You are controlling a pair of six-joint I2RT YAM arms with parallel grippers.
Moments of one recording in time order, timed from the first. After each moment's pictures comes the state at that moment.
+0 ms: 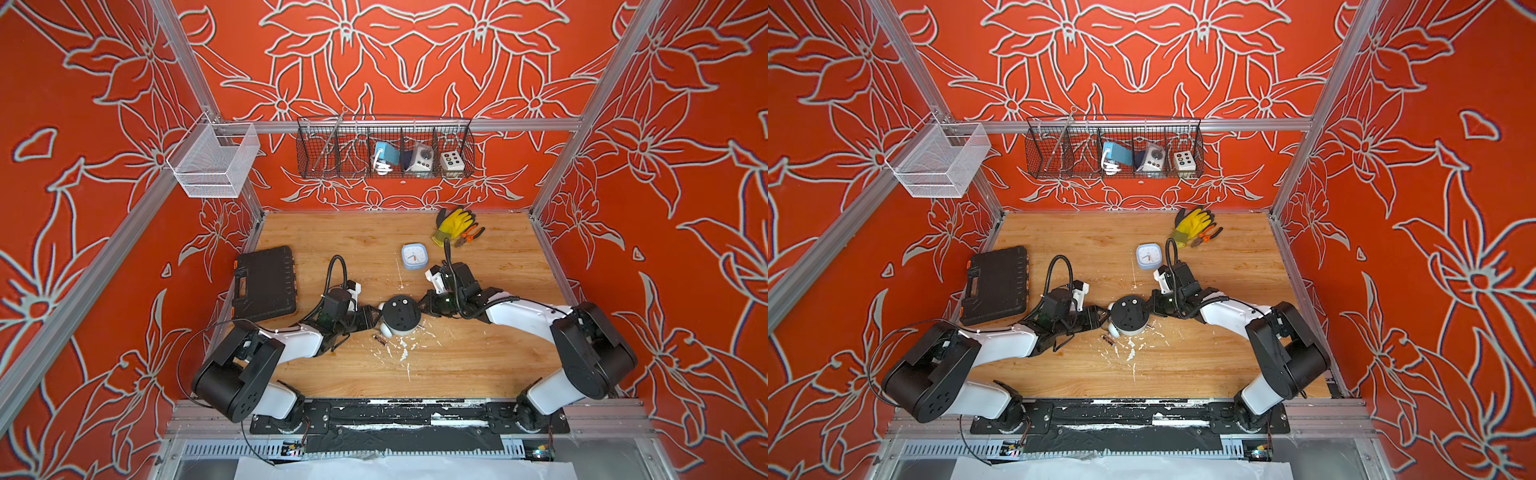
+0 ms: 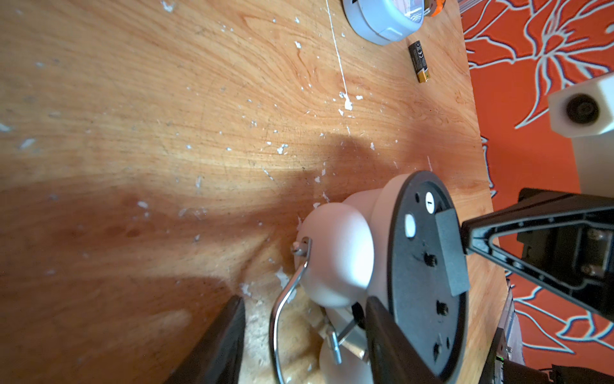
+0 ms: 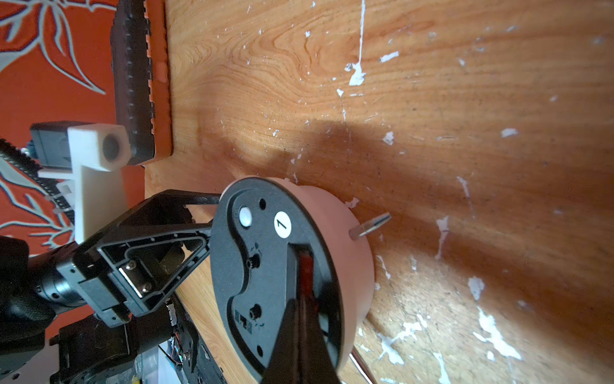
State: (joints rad) left arm -0.43 1.43 0.39 0.37 0.35 -0.70; right arm 0.59 1.56 0.78 -0.07 -0.52 0.66
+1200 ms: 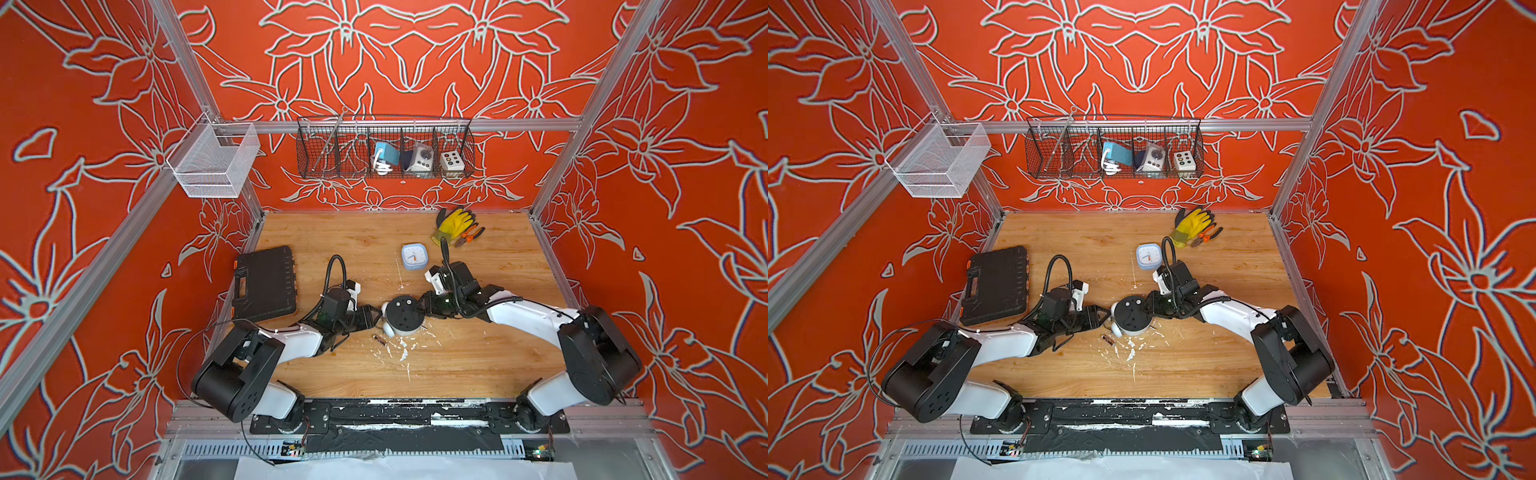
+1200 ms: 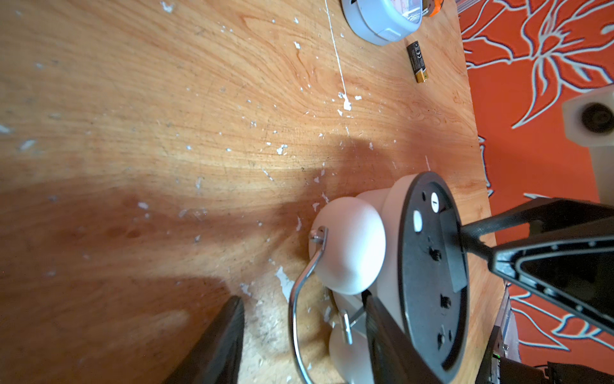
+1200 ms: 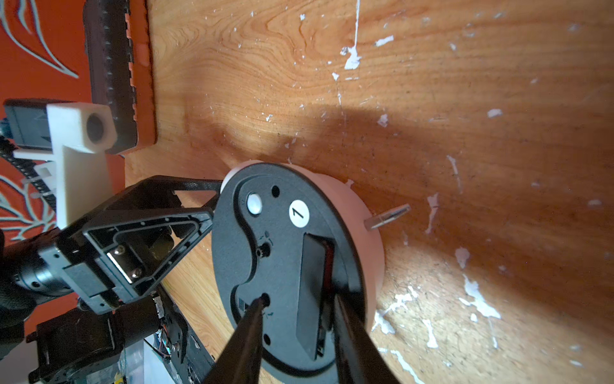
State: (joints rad) left arm -0.42 1.43 0.39 0.37 0.36 -0.70; right arm 0.60 1.52 0.82 -0.22 -0.46 0.62
